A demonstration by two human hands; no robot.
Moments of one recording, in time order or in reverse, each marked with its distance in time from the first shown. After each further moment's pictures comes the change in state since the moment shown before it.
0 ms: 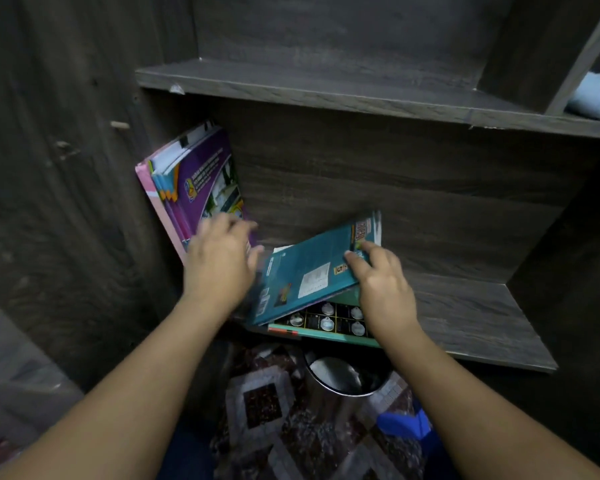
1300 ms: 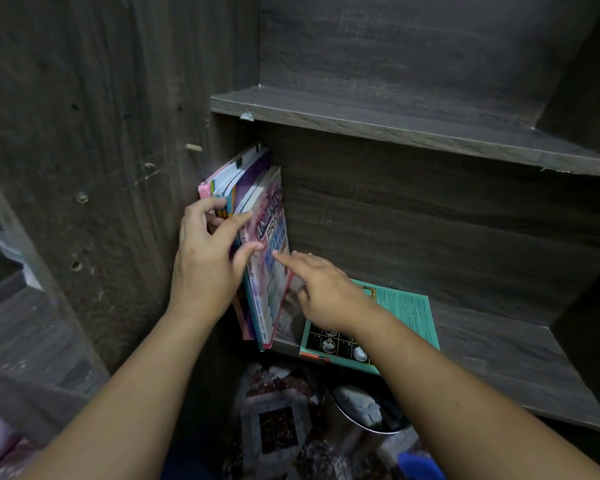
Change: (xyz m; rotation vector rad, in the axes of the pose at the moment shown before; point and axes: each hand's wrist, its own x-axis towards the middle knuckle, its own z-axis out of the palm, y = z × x) left_hand 0.004 -0.064 -0.025 -0.293 0.385 0.025; right_hand 0.065 -0.105 0.006 0.323 -0.474 -0.327
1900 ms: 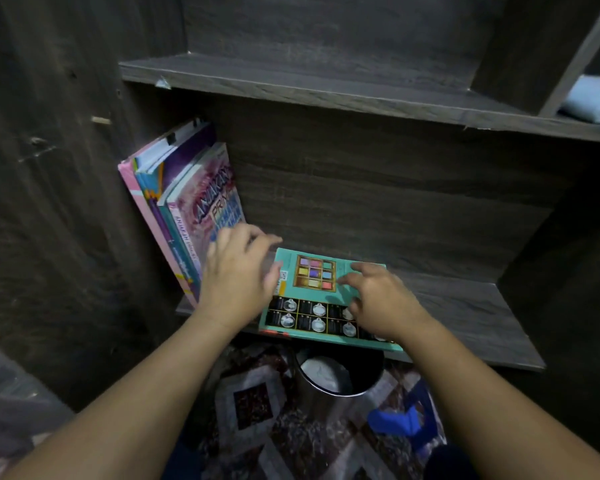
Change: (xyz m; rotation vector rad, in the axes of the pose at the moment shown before) left_hand -0.039 0.065 0.065 0.077 -0.244 0.137; right_hand -0.104 0.095 -0.017 -0.240 -0.044 0.360
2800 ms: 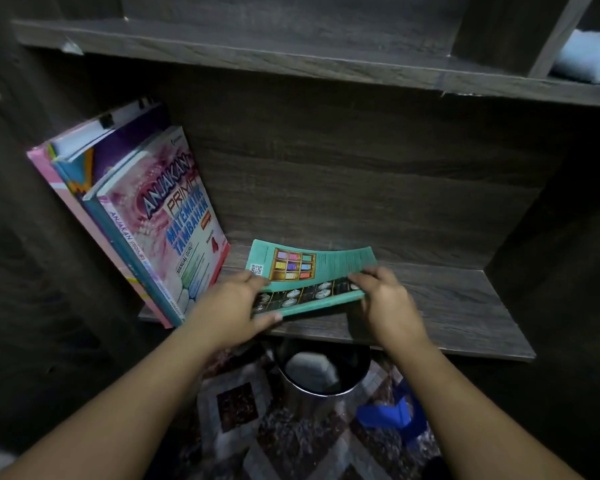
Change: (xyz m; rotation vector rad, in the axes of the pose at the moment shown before) left_hand -0.018 0.002 0.059 0.034 -0.798 -0.057; right_hand -0.011 0.044 0.043 0.314 0.254 0.193
